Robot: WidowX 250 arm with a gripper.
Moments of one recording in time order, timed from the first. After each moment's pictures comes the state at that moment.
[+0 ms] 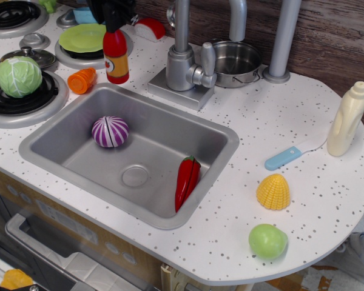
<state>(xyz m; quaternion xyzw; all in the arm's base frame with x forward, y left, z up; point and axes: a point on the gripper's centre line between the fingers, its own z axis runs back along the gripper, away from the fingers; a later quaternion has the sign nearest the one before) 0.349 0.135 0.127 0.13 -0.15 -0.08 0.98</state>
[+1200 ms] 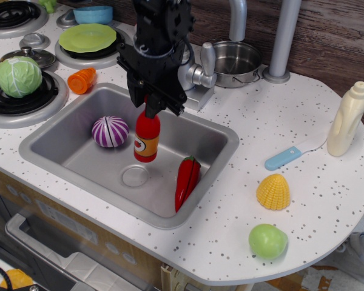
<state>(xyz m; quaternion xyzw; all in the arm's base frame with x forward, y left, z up) 0.310 0.055 0.057 0.14 -0.12 -0.11 0.98</state>
